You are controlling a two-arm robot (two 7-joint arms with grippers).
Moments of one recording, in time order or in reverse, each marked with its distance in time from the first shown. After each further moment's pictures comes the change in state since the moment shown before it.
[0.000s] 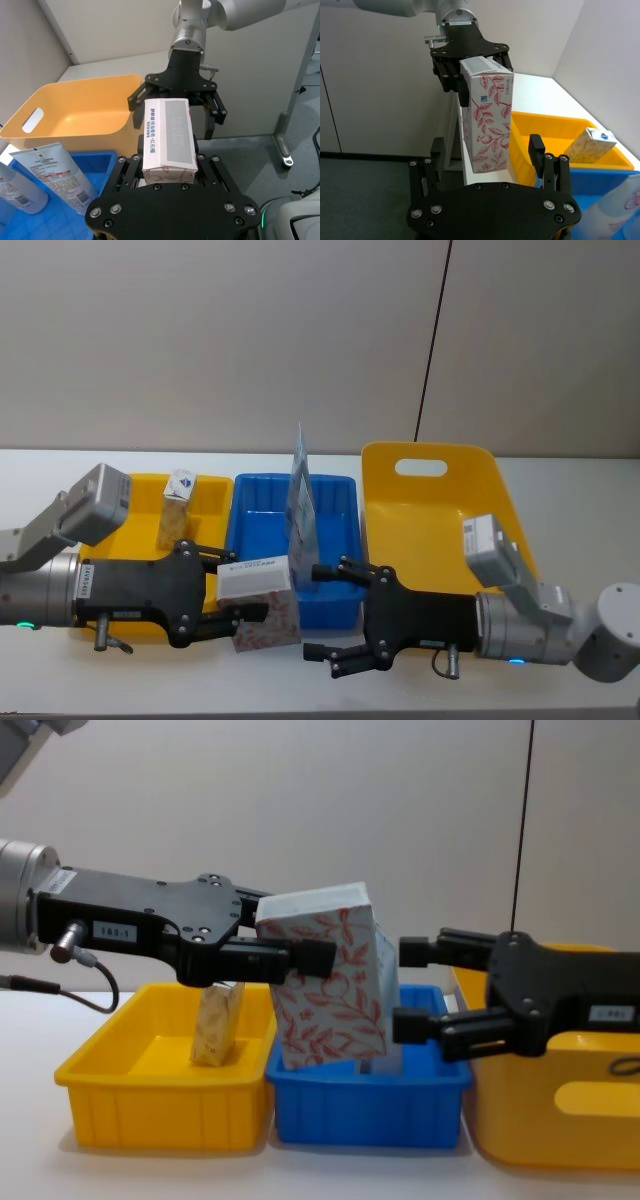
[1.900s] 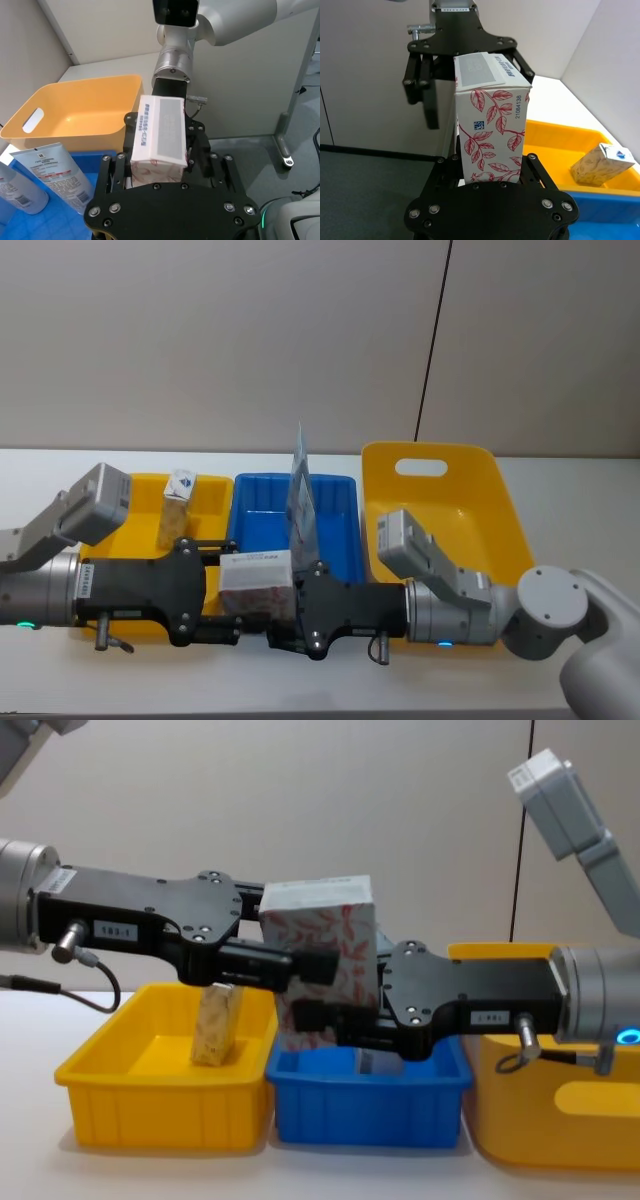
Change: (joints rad) left arm 0.000 0.000 0.000 0.000 0.000 0.000 0.000; right arm 0.135 -0.133 -0.116 0.188 -0.070 -0.072 -0.045
